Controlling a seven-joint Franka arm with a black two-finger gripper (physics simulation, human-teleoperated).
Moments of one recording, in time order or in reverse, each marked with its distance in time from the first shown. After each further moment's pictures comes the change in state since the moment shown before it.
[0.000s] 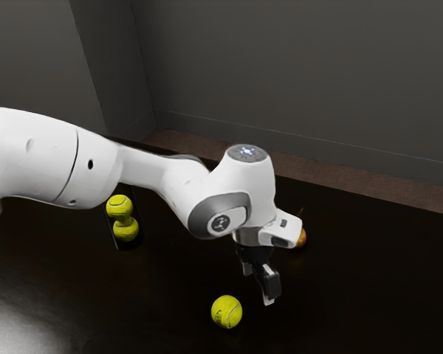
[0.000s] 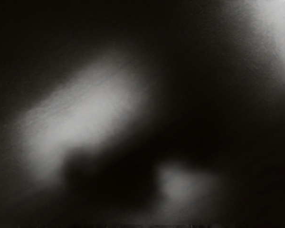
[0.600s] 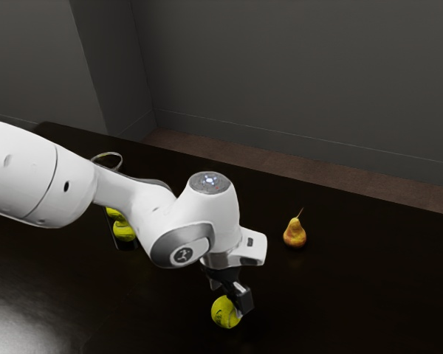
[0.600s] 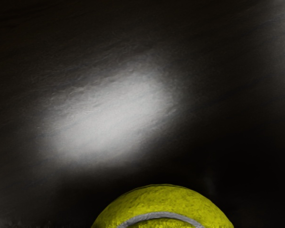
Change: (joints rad) arm -0.172 -0.127 0.214 -0.285 0.015 0.204 -0.183
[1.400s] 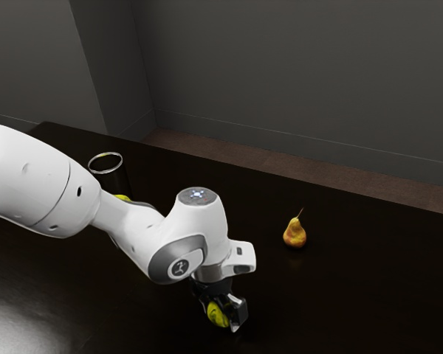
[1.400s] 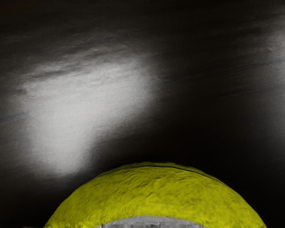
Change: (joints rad) arm 0.001 0.044 0.020 -0.064 -0.165 0.081 -0.063
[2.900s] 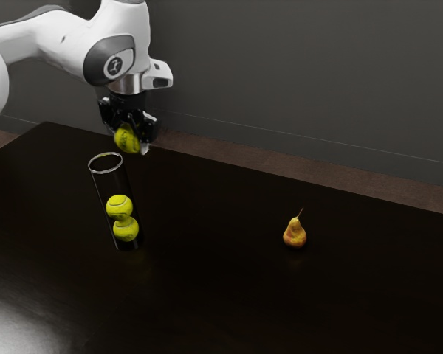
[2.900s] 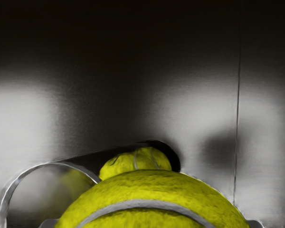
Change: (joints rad) arm -0.018 -0.121 0.478 0.644 0.309 -0.760 0.065
